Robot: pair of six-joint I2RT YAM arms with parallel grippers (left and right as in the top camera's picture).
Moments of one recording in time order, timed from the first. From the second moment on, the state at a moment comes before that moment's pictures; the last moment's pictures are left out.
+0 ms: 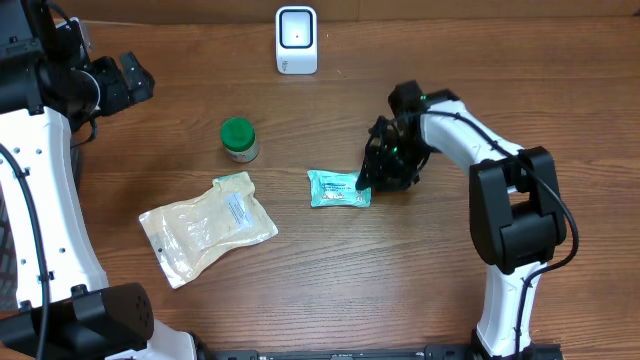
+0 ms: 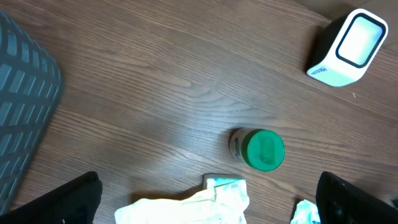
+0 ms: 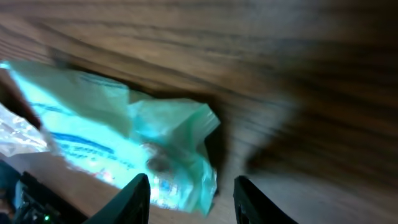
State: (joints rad) left arm 0.27 1.73 1.97 -1.28 0.14 -0.19; right arm 0.28 2.15 1.50 -1.00 -0.52 0.16
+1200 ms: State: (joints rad) left arm 0.27 1.73 1.97 -1.28 0.14 -0.19; right arm 0.30 1.75 1.46 -1.16 -0.14 0.38
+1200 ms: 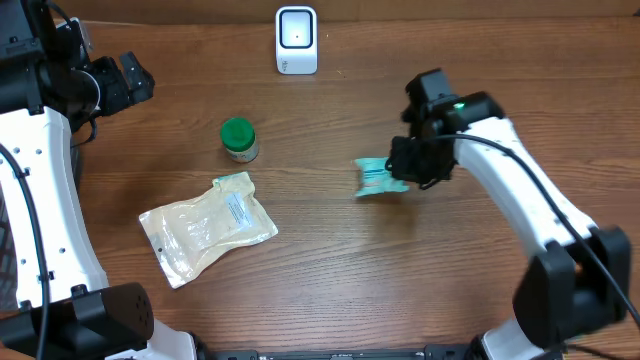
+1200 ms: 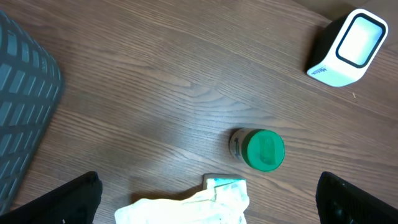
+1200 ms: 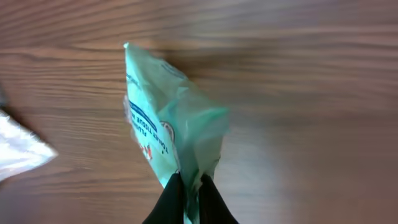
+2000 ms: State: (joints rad) left arm 0.27 1.73 1.97 -1.28 0.14 -0.19; right arm 0.44 1.81 1.51 -1.42 0.57 0.73
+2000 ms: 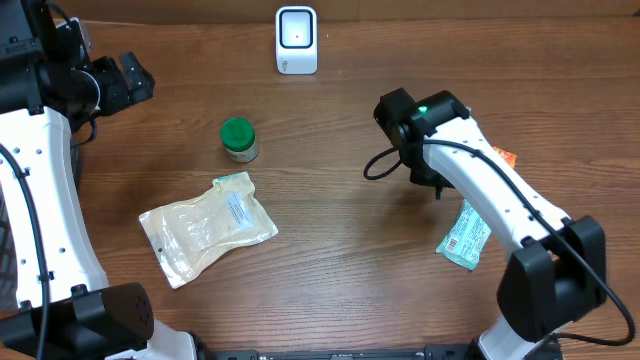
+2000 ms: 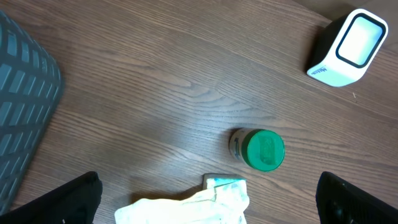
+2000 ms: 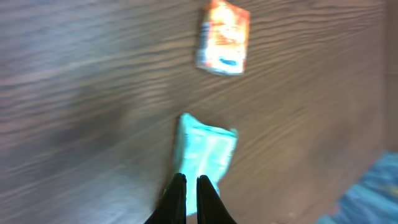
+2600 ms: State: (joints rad) left arm 0.27 1.73 1.97 -1.28 0.14 -0.19; right arm 0.42 1.81 1.44 -1.36 0.40 0.68
